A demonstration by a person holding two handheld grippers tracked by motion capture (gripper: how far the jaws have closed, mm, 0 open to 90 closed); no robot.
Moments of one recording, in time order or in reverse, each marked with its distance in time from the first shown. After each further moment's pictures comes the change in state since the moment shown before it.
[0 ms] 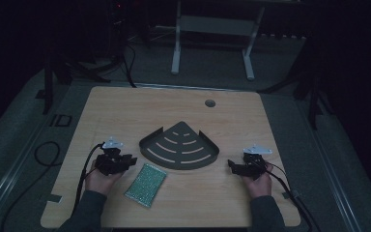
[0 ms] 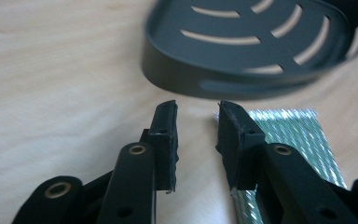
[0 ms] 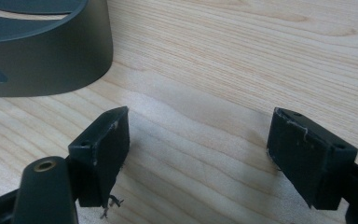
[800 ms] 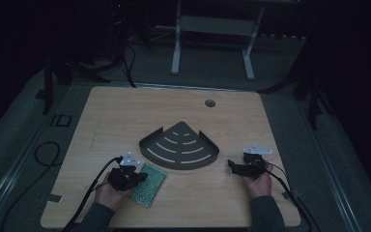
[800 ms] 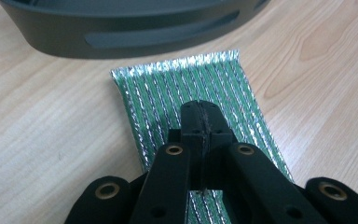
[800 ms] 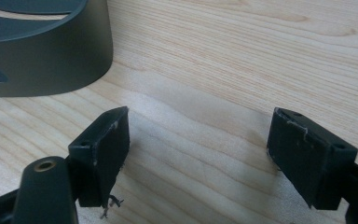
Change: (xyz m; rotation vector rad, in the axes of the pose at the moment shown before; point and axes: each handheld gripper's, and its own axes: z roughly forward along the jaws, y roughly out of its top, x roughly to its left) left arm -0.050 -0.017 0.012 0.104 -0.066 0.153; right arm 0.000 0.000 0.000 0.000 0.000 0.000
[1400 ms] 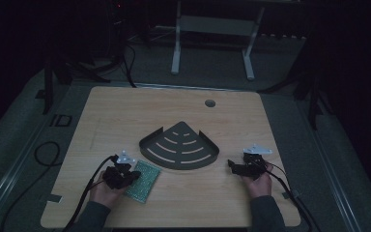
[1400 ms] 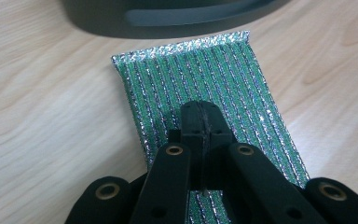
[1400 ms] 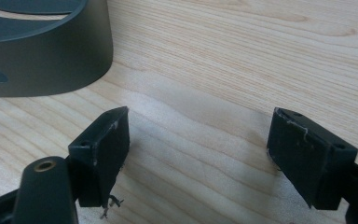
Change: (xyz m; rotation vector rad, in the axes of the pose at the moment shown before) left arm 0.019 -0.004 -0.006 0.038 0.078 -0.028; right arm 0.000 0.000 0.000 0.000 0.000 0.000
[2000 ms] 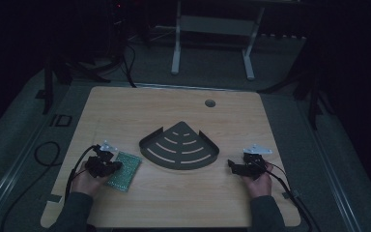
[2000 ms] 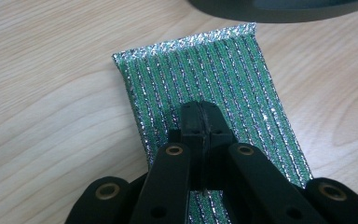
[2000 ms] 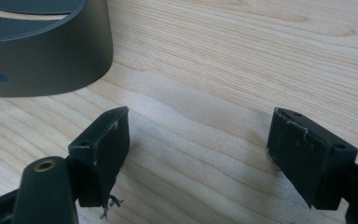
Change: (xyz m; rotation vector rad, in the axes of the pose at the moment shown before) left arm 0.059 -0.001 -0.016 0.067 0.092 -0.055; right arm 0.000 0.000 0.000 0.000 0.000 0.000
